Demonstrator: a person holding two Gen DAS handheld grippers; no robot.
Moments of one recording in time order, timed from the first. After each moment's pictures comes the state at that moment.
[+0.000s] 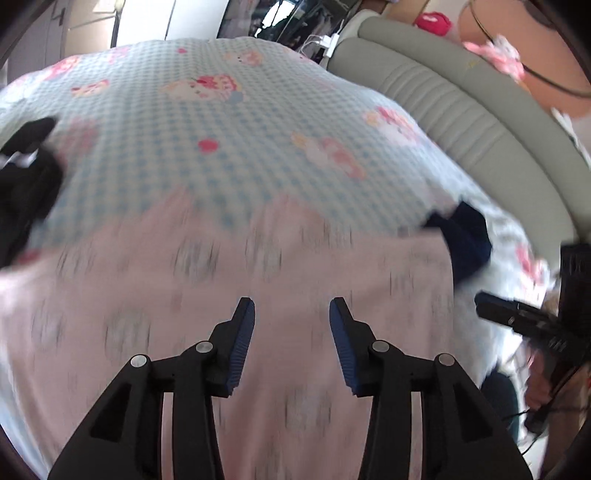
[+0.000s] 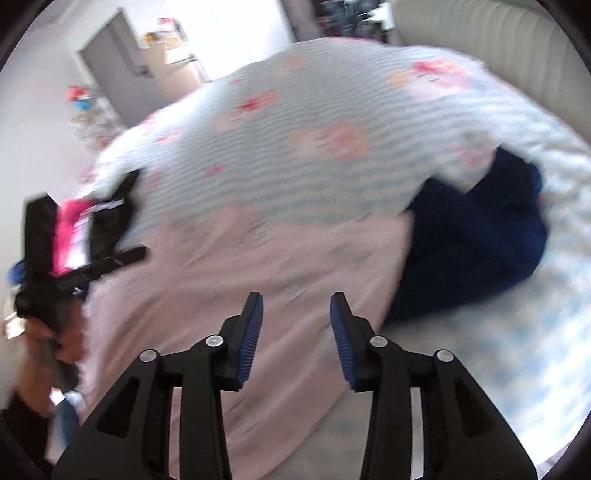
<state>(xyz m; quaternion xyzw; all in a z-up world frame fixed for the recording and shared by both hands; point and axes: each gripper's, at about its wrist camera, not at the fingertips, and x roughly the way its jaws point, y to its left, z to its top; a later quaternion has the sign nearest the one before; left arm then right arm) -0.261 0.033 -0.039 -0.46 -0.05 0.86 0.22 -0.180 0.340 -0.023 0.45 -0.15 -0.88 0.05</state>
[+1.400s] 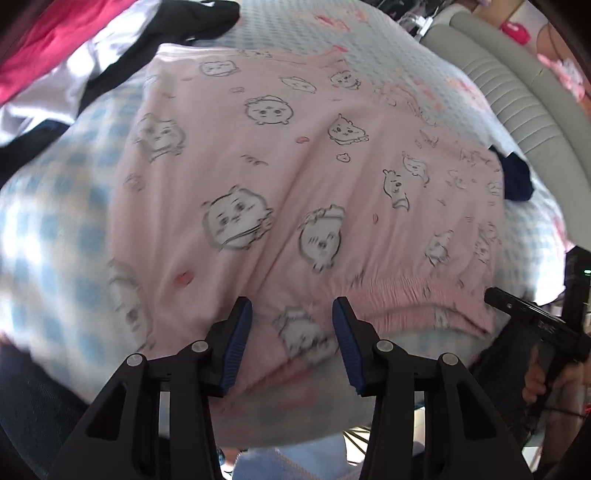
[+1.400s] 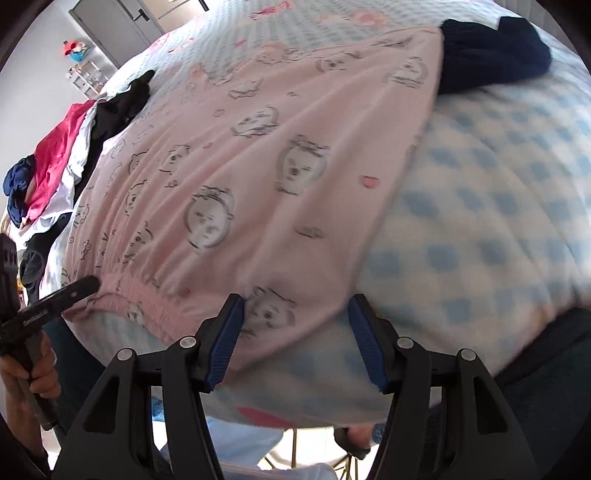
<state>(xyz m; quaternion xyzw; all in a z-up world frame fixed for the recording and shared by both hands) -0.102 -0.076 -0.099 -0.55 -0.13 0.82 0.10 -0.096 0.262 -0.114 0.56 -0.14 -0.82 0.03</state>
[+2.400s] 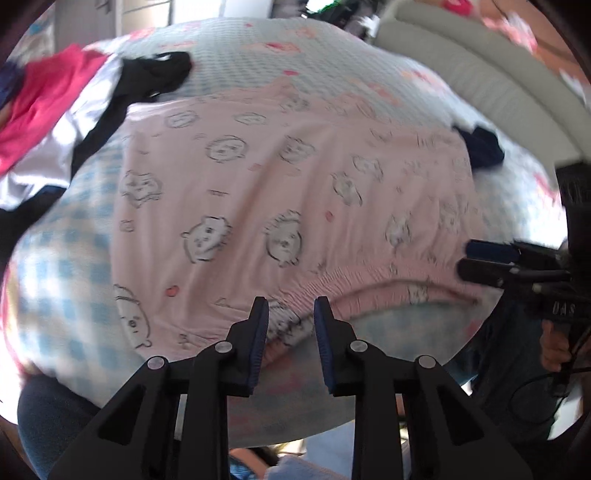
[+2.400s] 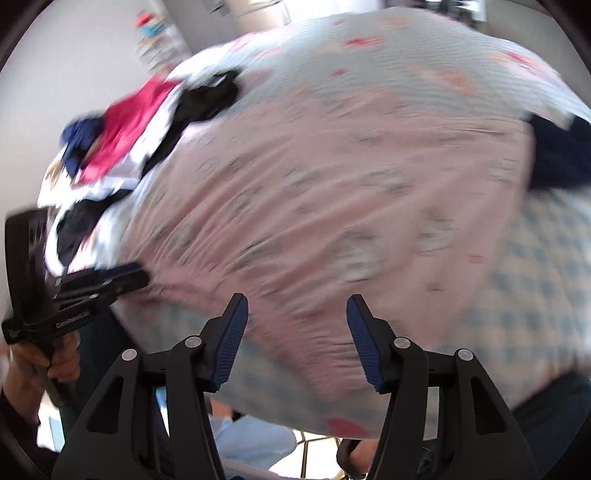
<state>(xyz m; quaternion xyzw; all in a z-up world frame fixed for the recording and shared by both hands) -0.092 -0.051 -0.079 -0.51 -0.02 0.85 0.14 -0.097 0.177 -0.065 0.51 -0.05 -0.84 0.16</state>
